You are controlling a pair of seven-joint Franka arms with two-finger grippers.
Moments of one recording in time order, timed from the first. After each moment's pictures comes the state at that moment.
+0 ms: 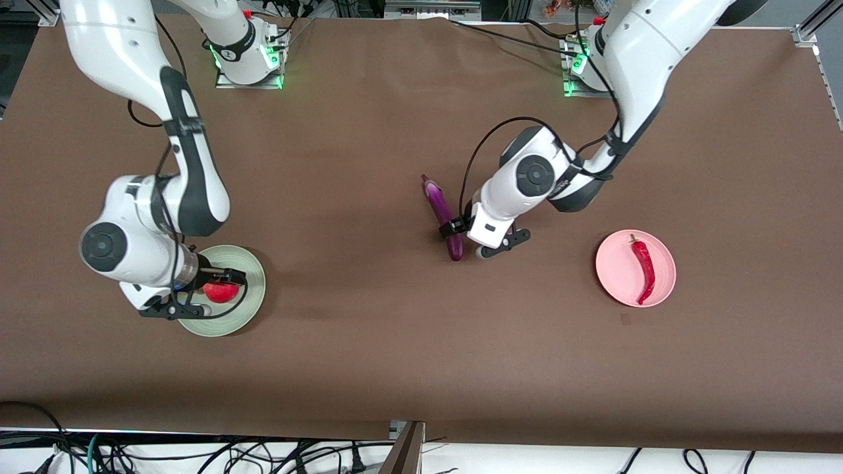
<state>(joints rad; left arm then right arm) -0.12 0.68 -0.54 -1.81 0.12 2.47 -1.12 0.34 0.58 -0.27 -1.55 0.19 2.05 0.04</state>
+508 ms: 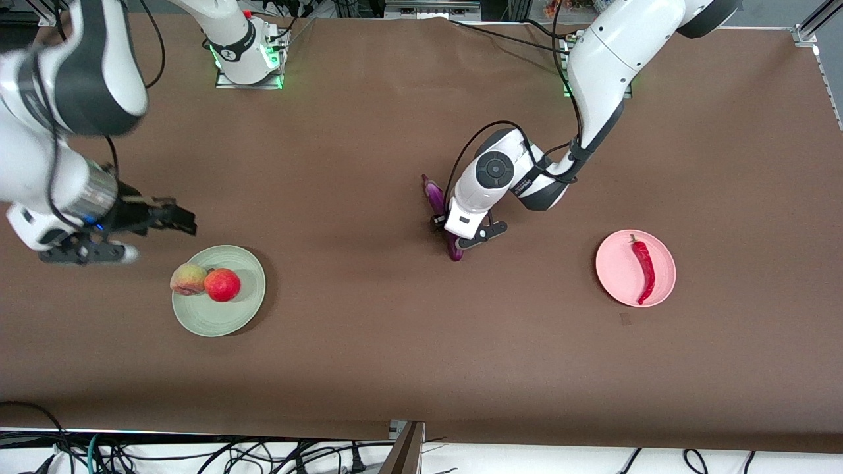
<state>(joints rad) -0.26 0.73 -0.45 -1.81 0.16 2.53 -1.19 0.34 0.22 -0.28 -1.53 0.12 1.72 0.04</state>
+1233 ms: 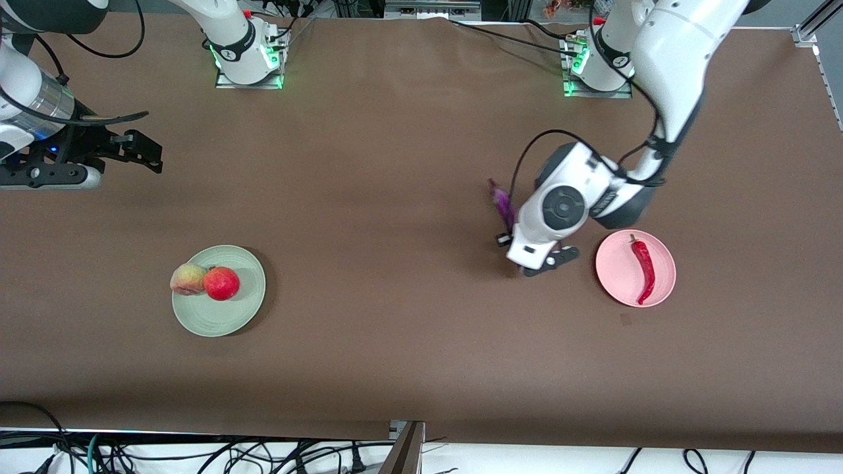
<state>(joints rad) -0.03 0.59 -0.44 -1.70 0.16 1.99 -0.87 0.34 0.04 -0.23 -1.61 -0.03 1.60 0.08</state>
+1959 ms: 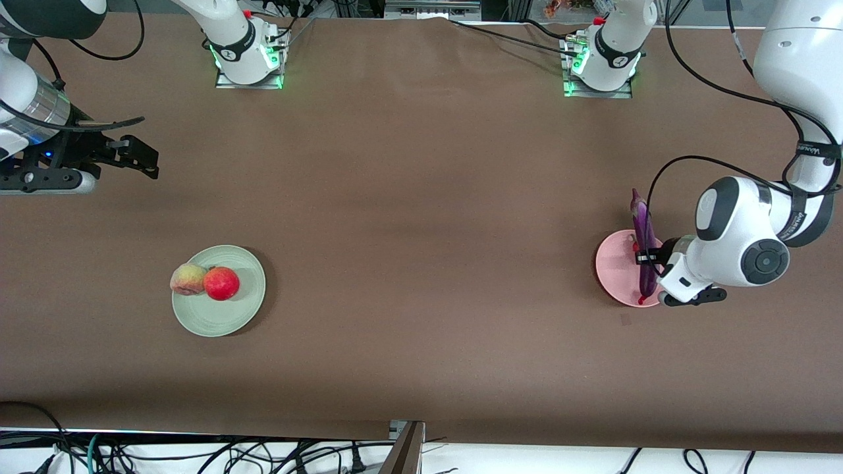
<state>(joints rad) 0.36 0.63 -0.42 -1.65 0.24 1.89 -0.27 0.24 0.06 -0.13 -1.59 -0.03 1.62 0.07</state>
